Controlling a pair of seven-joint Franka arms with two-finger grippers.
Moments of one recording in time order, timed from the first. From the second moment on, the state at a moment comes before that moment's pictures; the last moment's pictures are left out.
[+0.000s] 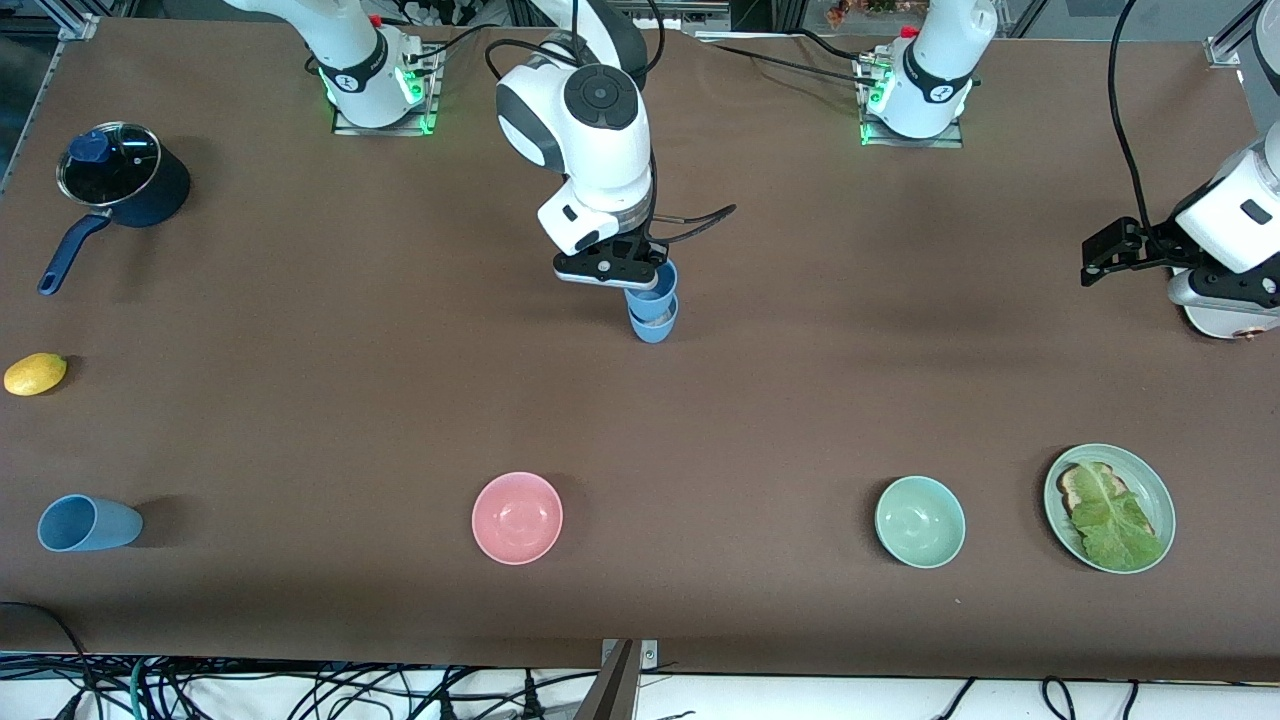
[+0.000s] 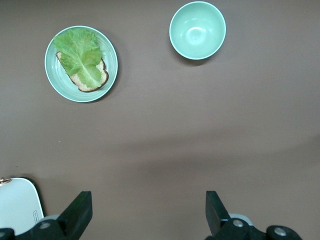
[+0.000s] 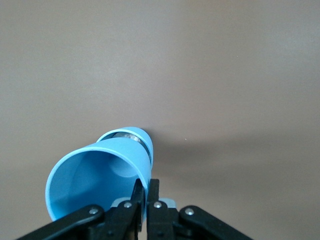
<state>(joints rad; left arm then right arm) -0.08 0.02 0.09 -1.68 0.04 1.69 0.14 0.81 0.44 0.02 -1.63 -0.05 2.14 1.00</state>
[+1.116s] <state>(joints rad) 0.01 0.02 0.03 -1.68 0.03 1.69 0.14 0.52 0.22 0.05 -1.54 -0.01 1.81 0.65</state>
